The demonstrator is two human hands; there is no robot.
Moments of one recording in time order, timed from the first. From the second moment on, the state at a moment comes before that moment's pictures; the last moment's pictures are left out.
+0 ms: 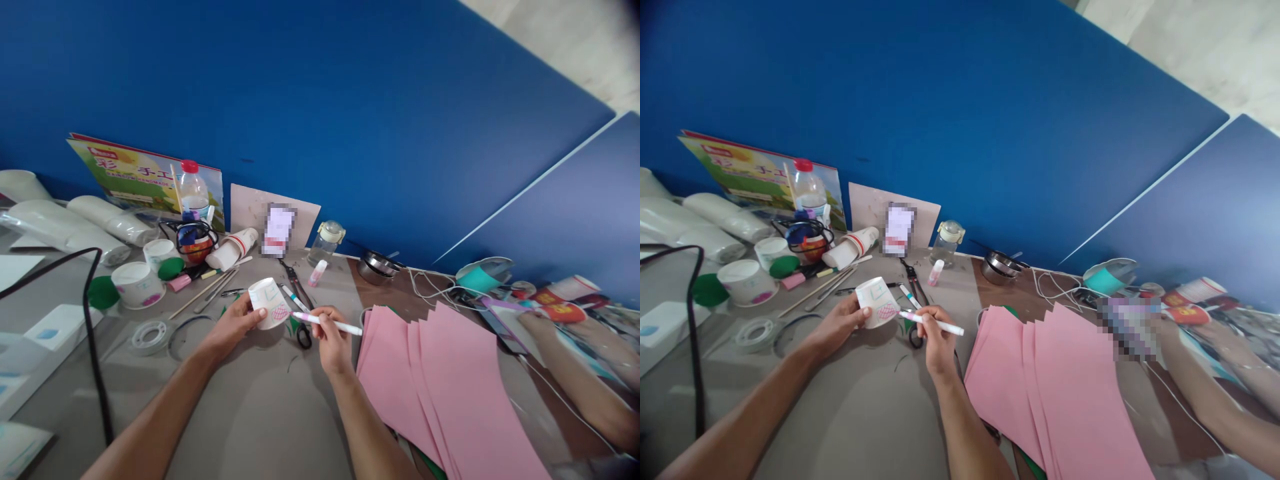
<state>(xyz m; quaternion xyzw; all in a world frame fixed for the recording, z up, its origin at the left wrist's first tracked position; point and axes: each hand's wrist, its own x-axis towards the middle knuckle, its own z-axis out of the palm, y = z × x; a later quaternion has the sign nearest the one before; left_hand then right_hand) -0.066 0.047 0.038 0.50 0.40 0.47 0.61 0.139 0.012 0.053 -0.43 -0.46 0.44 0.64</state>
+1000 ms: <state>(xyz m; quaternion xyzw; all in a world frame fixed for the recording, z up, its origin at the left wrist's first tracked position) -0.065 0.045 0.039 0.52 0.40 0.44 0.61 0.129 0.012 0.058 -0.48 -0.50 0.34 0.63</state>
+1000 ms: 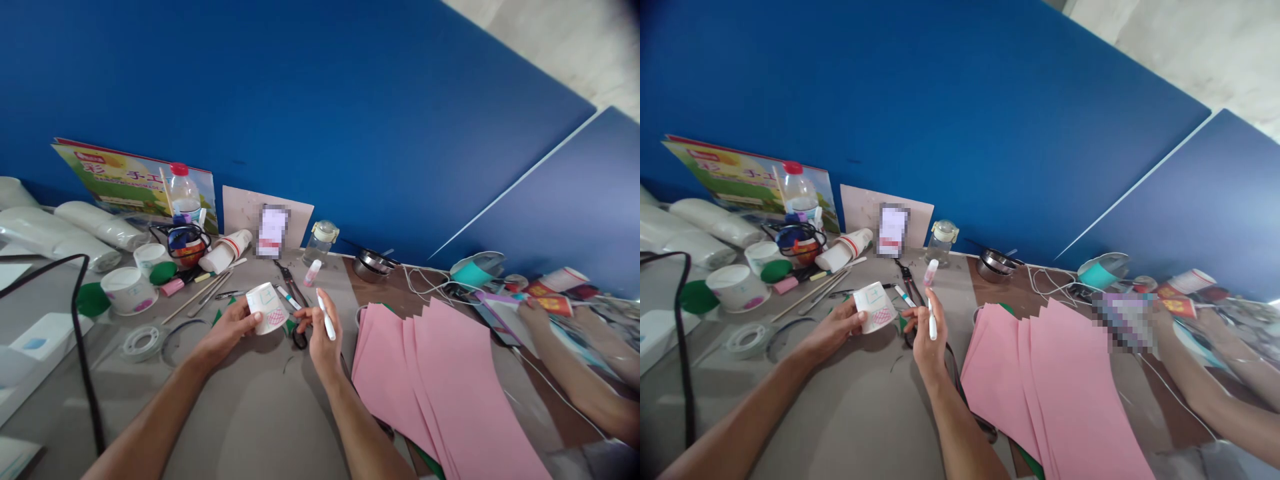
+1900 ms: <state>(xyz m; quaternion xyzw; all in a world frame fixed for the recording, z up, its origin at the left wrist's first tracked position) -0.062 0.047 0.040 0.56 0.37 0.43 0.60 0.129 0.016 0.044 -0.46 -0.57 0.37 0.57</state>
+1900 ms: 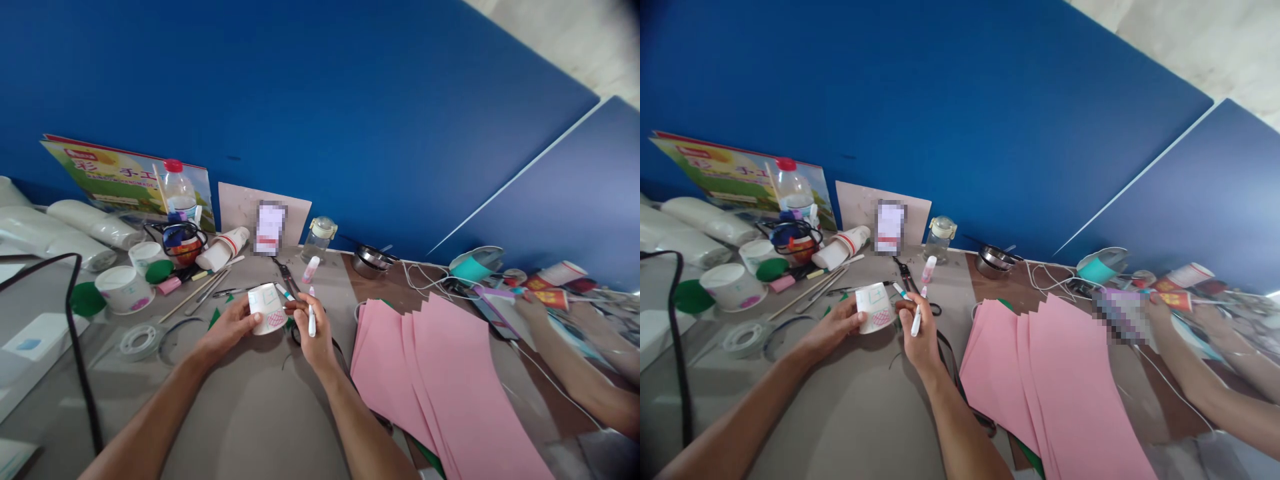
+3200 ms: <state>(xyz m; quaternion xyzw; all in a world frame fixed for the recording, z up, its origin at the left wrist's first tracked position) -0.063 0.040 0.041 0.45 0.31 0.47 0.70 0.119 0.017 0.041 -0.49 -0.60 0.27 0.57</state>
